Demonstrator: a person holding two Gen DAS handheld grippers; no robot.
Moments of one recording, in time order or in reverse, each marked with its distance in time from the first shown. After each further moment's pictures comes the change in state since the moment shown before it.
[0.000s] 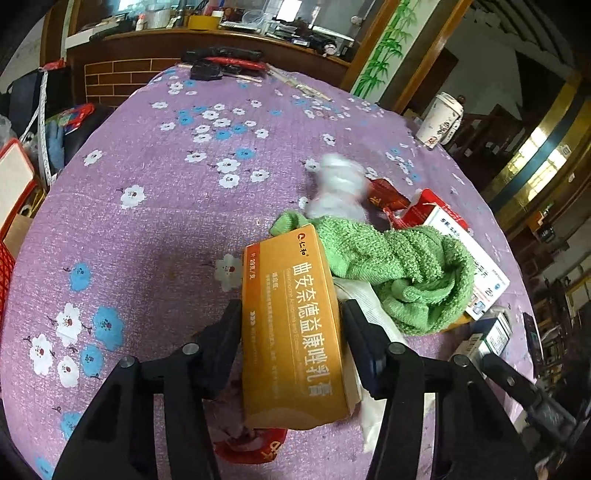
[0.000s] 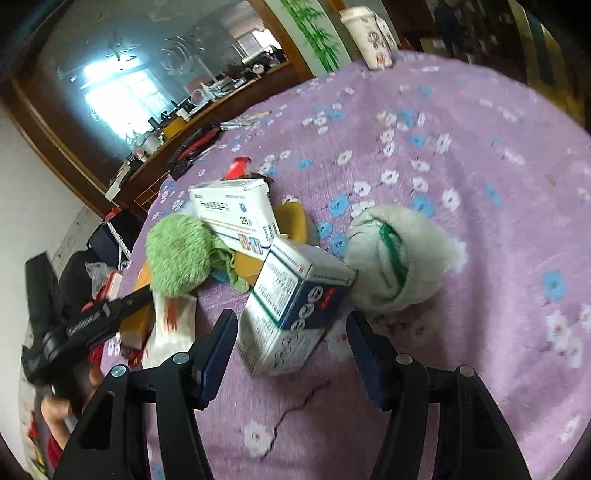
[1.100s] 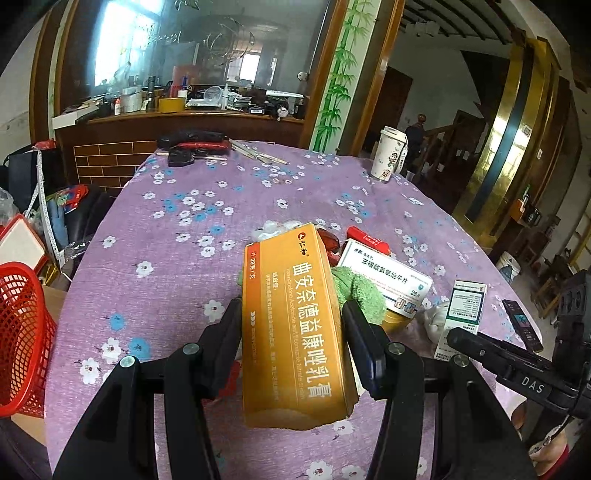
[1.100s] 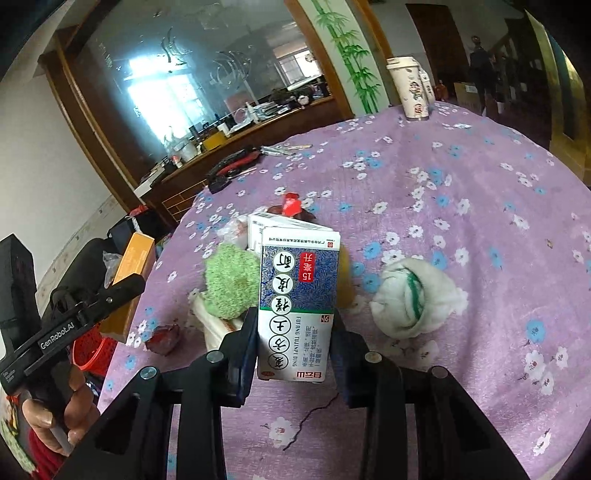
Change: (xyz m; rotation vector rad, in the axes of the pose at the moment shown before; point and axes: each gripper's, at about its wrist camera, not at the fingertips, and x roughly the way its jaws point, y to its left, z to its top) left arm -0.084 -0.044 -0.018 0.179 -0.235 -0.003; right arm -0.051 0.038 -0.007 -0.195 -0.127 0.049
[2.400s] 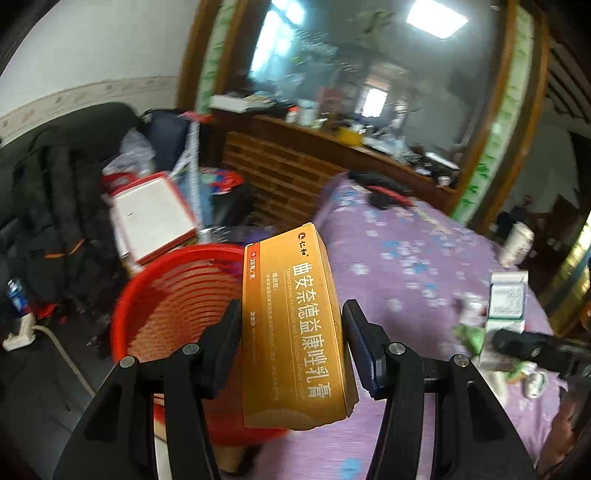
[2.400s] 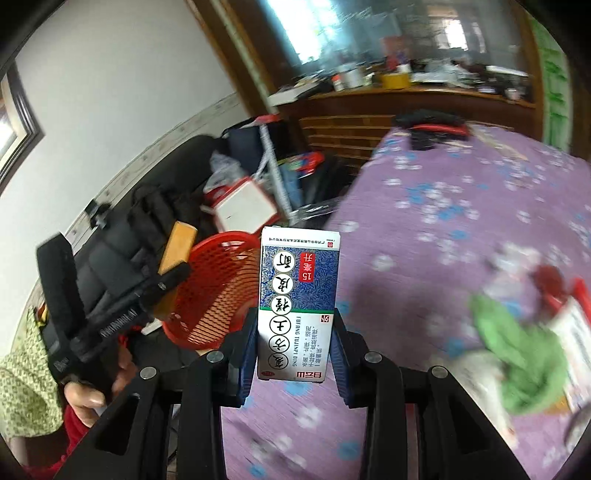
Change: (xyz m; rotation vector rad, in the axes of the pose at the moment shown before) left arm -0.127 0.253 -0.025 -0.347 -0.122 0.366; right arm 0.121 0.282 0.022 -0.390 0.316 0.374
